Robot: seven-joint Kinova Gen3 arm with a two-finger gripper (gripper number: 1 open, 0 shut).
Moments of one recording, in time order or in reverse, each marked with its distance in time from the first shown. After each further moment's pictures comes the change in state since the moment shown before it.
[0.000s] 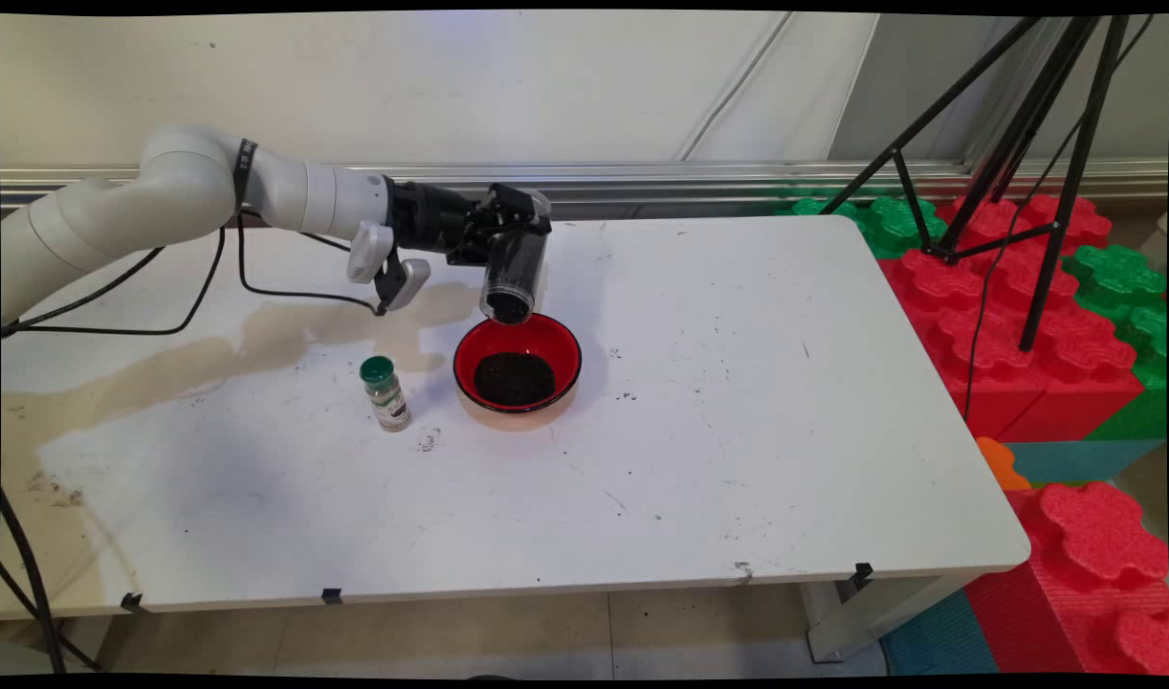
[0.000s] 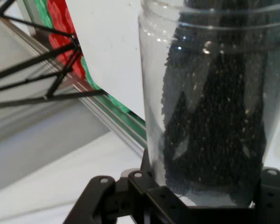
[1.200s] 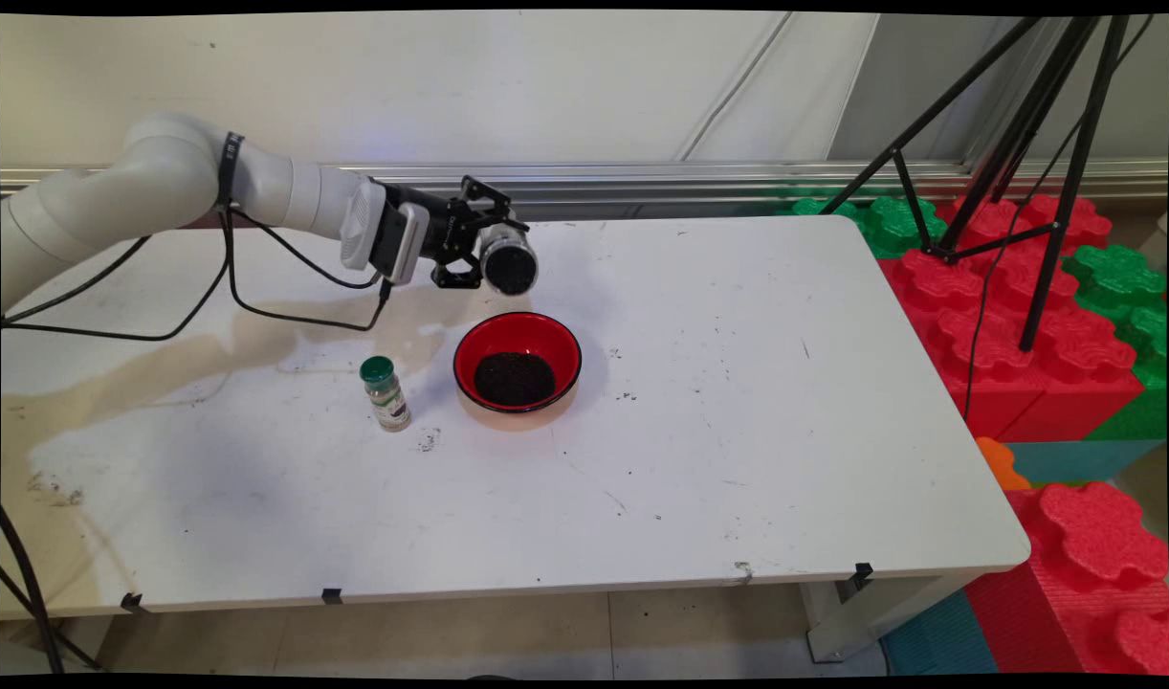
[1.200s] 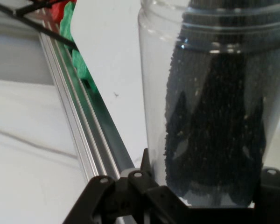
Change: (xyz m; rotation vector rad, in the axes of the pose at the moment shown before) arm -0.007 0.006 -0.014 -0.081 0.005 -0.633
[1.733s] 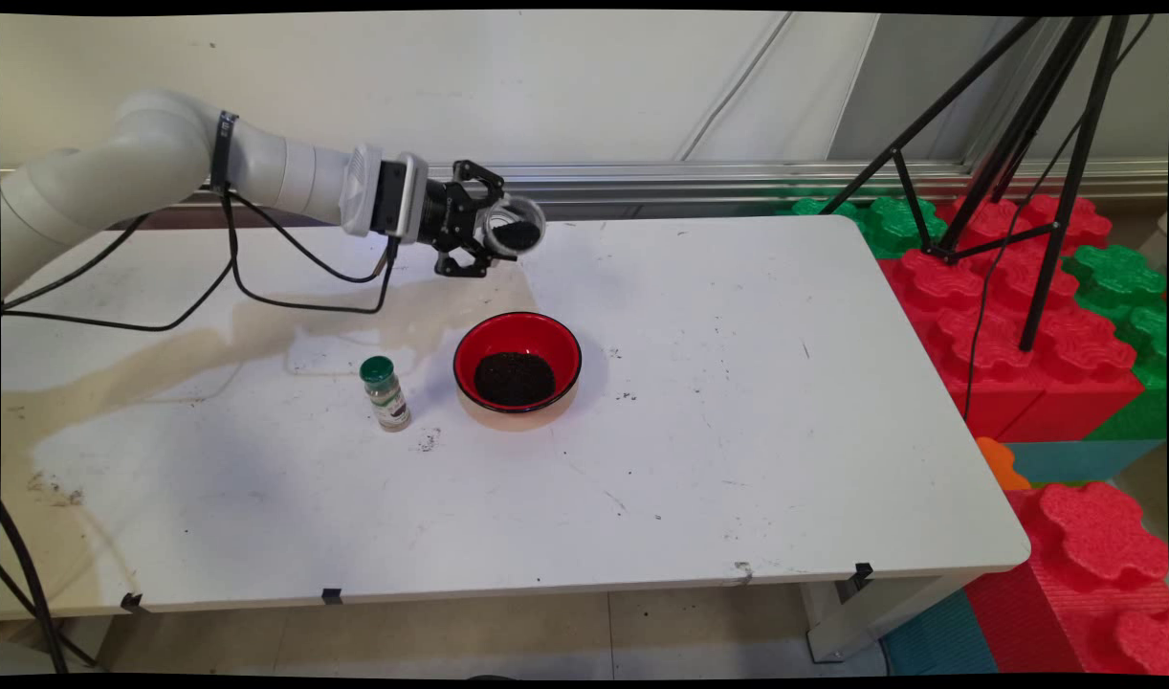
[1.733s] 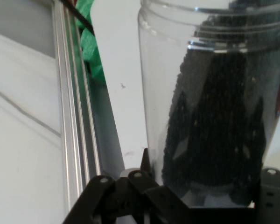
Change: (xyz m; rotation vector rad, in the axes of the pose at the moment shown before) arm -0.001 -0.018 -0.008 -0.005 0.016 -0.311
